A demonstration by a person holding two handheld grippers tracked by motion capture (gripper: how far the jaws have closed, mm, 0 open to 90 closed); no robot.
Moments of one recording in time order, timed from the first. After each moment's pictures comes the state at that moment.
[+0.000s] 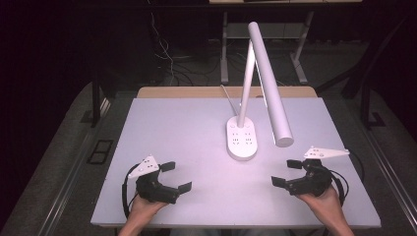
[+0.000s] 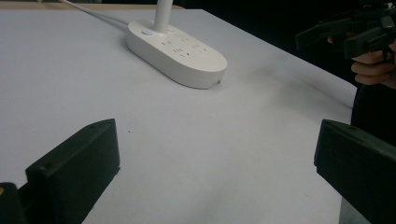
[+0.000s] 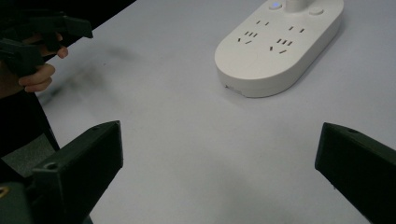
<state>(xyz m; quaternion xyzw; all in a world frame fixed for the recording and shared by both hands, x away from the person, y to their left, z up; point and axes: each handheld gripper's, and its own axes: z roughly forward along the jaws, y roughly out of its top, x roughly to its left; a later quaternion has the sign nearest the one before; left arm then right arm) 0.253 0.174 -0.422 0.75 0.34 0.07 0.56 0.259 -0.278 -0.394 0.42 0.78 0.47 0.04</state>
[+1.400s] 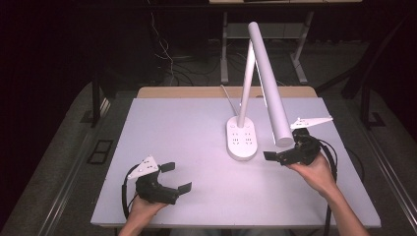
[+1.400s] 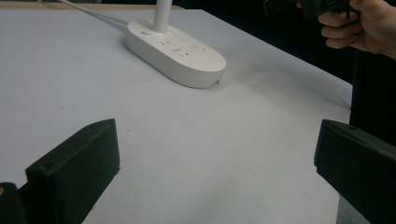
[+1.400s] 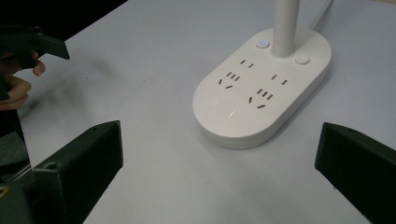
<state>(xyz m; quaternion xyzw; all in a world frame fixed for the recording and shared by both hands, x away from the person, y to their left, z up) 0.251 0.175 -0.422 0.75 0.34 0.07 0.57 0.328 -0.261 -0.363 0.39 0.80 0.44 0.03</state>
